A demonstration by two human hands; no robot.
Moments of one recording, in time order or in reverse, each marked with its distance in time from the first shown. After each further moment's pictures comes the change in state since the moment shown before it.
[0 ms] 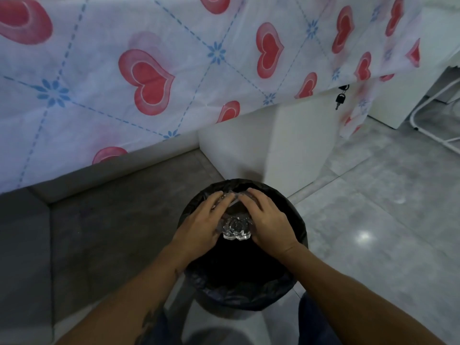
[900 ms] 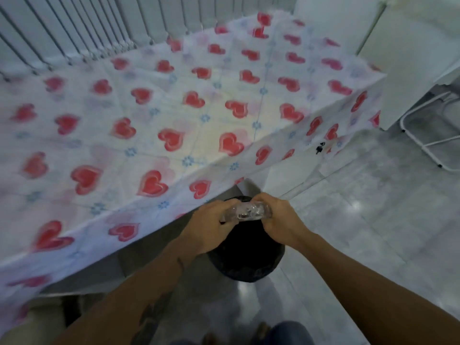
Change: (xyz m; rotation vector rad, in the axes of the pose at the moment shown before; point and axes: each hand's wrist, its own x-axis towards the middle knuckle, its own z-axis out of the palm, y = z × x) left_hand 0.023 0.122 -0.305 -0.378 -0.136 -0.257; right_hand 0.093 -0.094 -0.287 0.507 -0.316 0.357
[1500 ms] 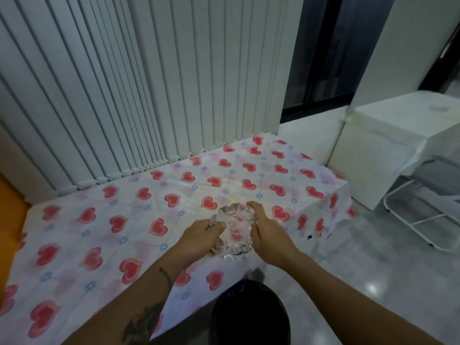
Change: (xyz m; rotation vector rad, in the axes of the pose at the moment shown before) left_hand 0.015 0.142 -0.210 -0.340 0.025 -0.330; right_hand 0.019 -0.205 -0.135 -0.113 0.143 -0.116
